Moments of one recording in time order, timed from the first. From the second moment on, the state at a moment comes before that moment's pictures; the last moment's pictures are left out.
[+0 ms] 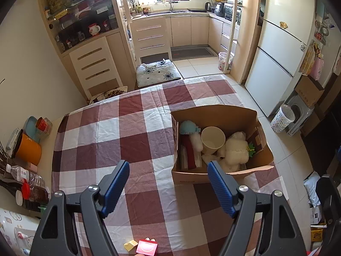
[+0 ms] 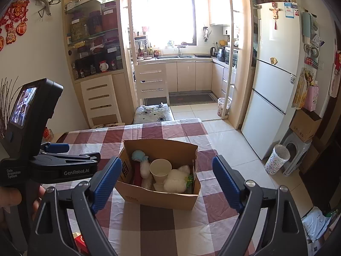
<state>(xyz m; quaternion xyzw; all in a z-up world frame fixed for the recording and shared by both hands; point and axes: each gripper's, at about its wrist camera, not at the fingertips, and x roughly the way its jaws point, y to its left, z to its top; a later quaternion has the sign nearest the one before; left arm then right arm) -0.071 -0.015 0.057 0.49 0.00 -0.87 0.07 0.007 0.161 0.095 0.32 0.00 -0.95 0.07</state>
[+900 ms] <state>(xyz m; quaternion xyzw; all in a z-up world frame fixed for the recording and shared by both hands) -0.030 -0.018 0.027 0.52 0.00 -0.85 0.08 0.038 0.147 0.071 0.34 0.00 -0.94 0.09</state>
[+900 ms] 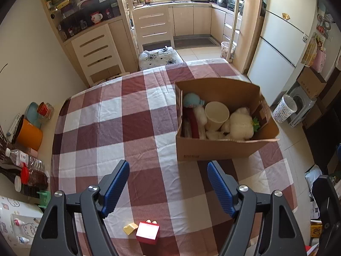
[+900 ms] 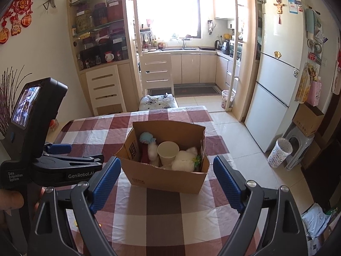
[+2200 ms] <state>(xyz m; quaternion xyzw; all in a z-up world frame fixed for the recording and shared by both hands) 0.163 -0.178 -0.198 0.63 0.15 -0.75 0.13 0.118 -0.044 -0.194 0.46 0.21 -0.78 0.37</state>
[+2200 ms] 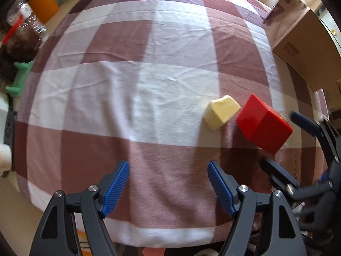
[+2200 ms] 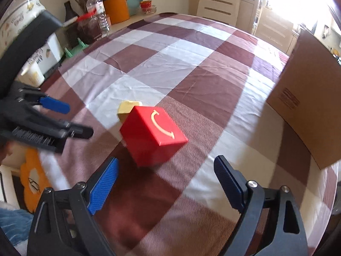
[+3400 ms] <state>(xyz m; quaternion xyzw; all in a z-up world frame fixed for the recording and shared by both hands) 0.133 -0.178 -0.205 0.56 0.13 -0.82 0.06 0.027 0.019 -0.198 0.55 -0.01 -0.77 0.32</state>
